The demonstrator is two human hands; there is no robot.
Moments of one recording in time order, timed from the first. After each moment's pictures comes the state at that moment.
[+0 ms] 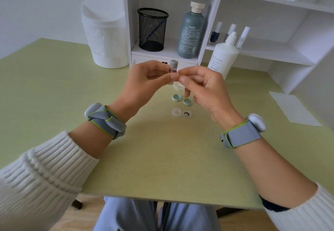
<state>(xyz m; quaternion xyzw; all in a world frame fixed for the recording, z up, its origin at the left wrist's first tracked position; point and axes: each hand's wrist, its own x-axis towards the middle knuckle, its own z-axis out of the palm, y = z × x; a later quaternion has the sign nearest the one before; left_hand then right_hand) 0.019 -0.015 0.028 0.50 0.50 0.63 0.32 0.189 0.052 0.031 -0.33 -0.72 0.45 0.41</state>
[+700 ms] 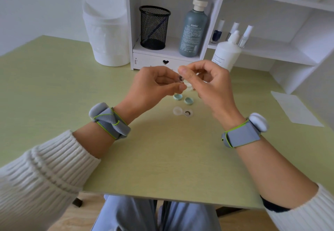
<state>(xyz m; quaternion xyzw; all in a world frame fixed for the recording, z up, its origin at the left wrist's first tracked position) 0.027 -0.016 0.021 0.54 0.51 0.58 0.34 0.188 0.048 0.037 -0.34 -0.73 0.36 0.48</state>
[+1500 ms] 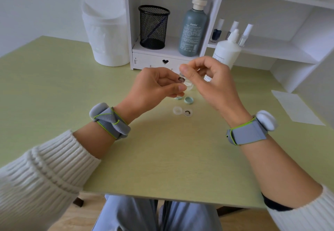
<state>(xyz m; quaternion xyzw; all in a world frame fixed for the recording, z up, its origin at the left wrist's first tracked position) 0.029 -0.017 0.022 0.54 0.49 0.58 0.37 0.195 0.049 0.046 -0.33 -0.77 0.32 0.44</state>
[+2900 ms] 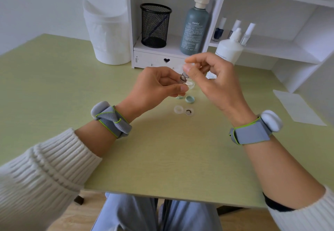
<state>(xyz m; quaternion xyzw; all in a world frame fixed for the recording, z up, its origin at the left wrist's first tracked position) 0.028 -0.015 0.018 0.54 0.50 0.57 0.36 0.198 0.043 0.053 -0.31 -0.80 0.28 0.44</state>
